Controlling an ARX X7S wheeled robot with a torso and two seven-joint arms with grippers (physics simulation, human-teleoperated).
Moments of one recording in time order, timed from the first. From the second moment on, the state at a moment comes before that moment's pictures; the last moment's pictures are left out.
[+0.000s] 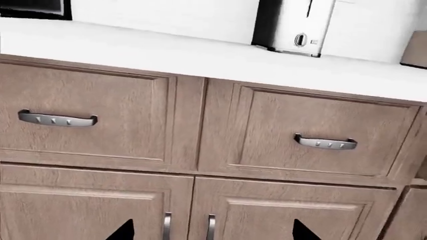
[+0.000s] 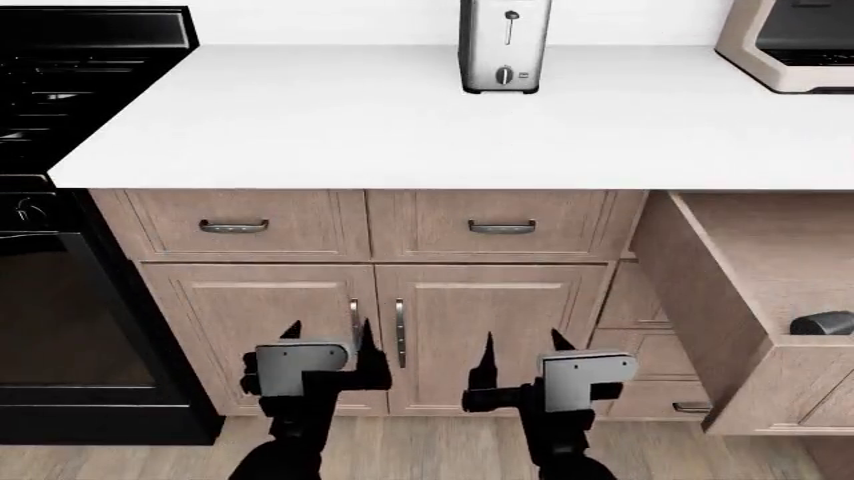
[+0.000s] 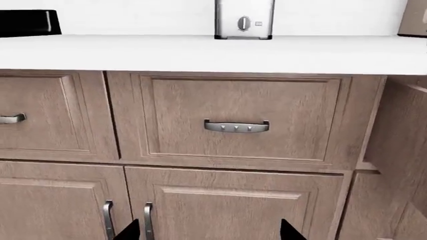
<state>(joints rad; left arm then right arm) -0.40 -0.22 0.57 -0.49 -0.54 0.24 -0.28 0.29 0.18 -0.41 0.35 0.29 -0.09 0.24</state>
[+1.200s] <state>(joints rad) -0.67 -0.38 0.18 0.04 -0.30 -0.47 0.10 0.69 0.47 -0.18 -0.22 0.18 0.69 -0.05</state>
